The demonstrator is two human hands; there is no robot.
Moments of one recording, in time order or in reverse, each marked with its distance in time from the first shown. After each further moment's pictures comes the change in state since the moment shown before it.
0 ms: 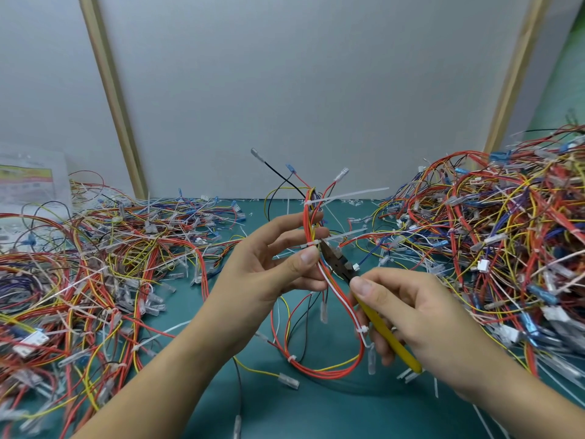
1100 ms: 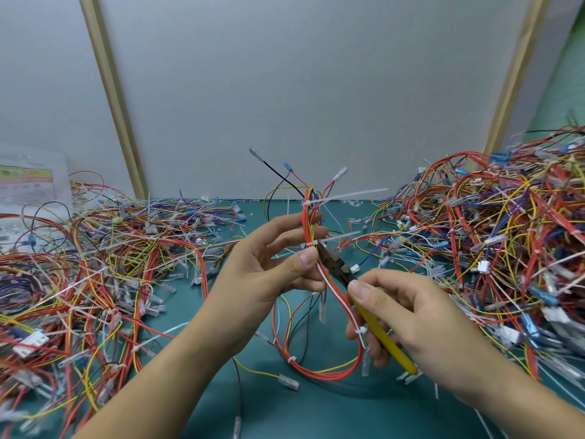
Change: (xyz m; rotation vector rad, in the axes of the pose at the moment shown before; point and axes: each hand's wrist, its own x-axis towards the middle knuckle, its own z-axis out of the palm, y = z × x) left_hand -0.001 0.004 0.003 -0.002 0.030 -0.009; right_hand -0.001 -0.001 0.002 0.004 -0.018 0.017
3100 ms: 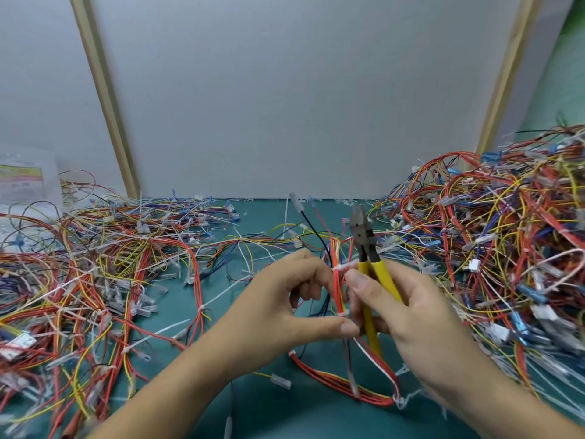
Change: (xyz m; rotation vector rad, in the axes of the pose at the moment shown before) left_hand -0.009 -0.004 0.015 0.603 -0.186 0.133; right_hand 0.000 0.007 0.009 0.127 0.157 -0.125
